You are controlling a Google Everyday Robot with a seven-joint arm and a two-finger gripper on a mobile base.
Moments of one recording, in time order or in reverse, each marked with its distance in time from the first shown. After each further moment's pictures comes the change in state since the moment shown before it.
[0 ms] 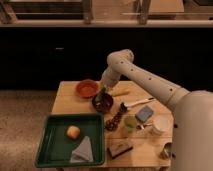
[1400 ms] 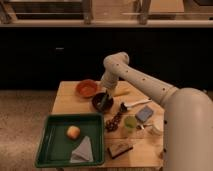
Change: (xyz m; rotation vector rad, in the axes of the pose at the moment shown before) arm 0.001 0.014 0.028 -0.098 -0.016 -0.085
